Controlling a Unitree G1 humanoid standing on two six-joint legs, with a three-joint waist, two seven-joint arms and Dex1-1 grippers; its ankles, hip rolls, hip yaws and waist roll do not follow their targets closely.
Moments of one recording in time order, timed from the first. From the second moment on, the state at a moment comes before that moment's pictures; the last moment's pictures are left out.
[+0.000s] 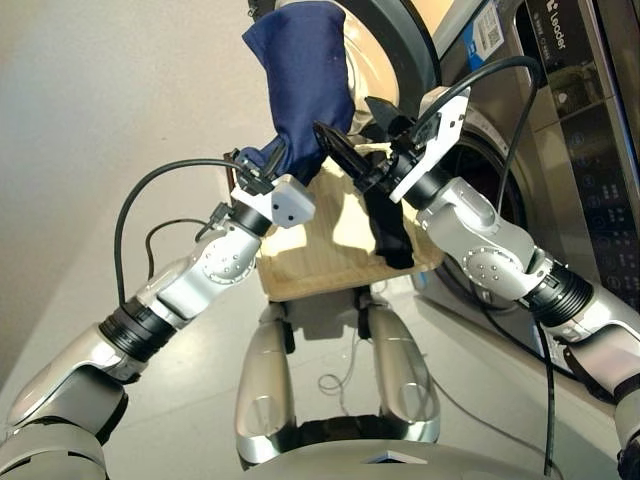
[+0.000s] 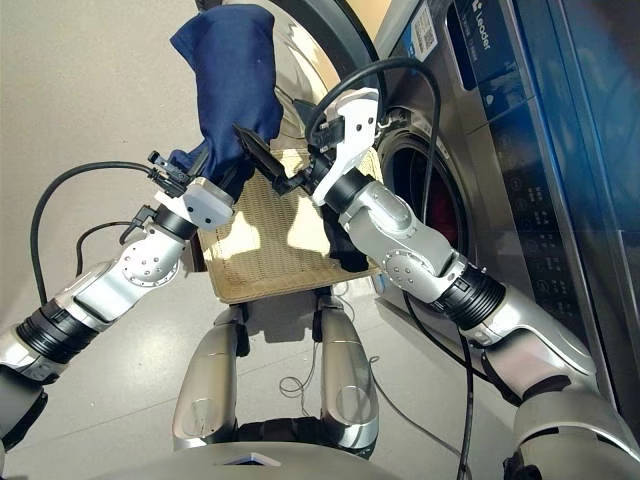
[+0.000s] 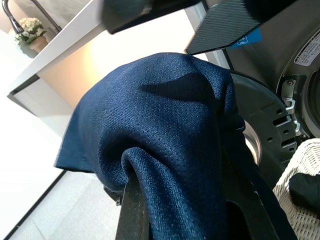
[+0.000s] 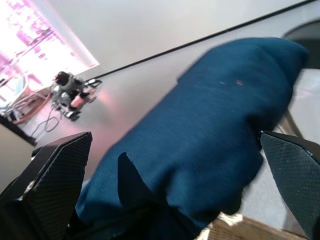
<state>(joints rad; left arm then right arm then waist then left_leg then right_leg) -0.57 0.83 -0.65 -0.08 0.07 -0.23 0.32 -0.89 -0.71 0.81 -0.10 1.14 -0.20 0.03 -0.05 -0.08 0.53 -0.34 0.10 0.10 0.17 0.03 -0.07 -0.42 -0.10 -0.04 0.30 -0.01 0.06</state>
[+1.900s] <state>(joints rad) -0.57 0.76 -0.66 -0.09 0.18 -0.23 0.42 -0.70 -0.48 0.64 -0.05 0.93 -0.29 -0.16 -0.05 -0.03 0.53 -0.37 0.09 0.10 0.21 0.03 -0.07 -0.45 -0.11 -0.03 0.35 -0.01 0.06</state>
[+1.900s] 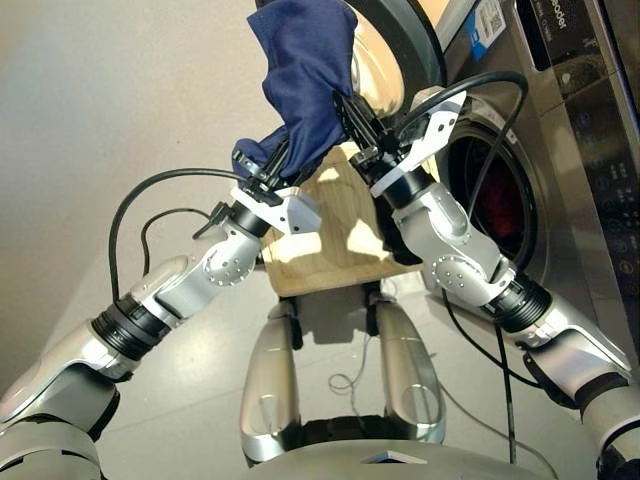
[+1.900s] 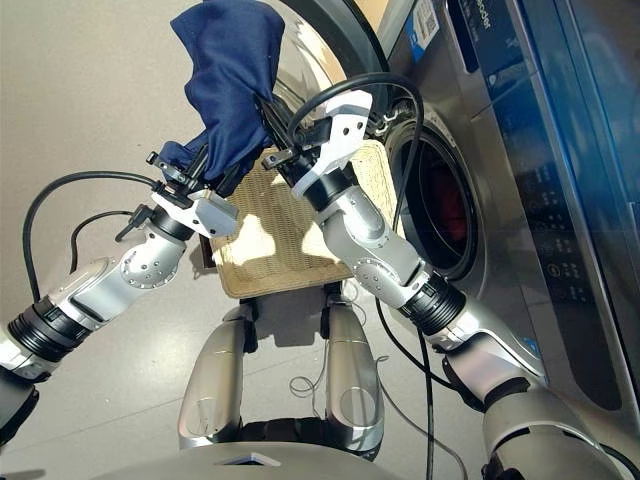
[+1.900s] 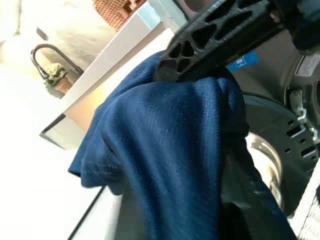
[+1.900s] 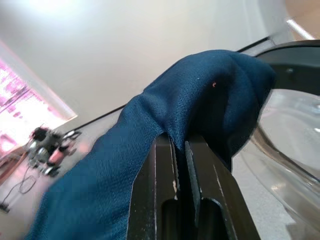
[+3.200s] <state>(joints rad) -0.64 0.65 -0.66 -0.11 -0.03 -0.34 0.54 -0.63 -0.26 0.04 0.93 0.87 -0.47 -0.61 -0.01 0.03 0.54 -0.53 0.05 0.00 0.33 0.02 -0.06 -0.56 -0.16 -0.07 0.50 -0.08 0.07</state>
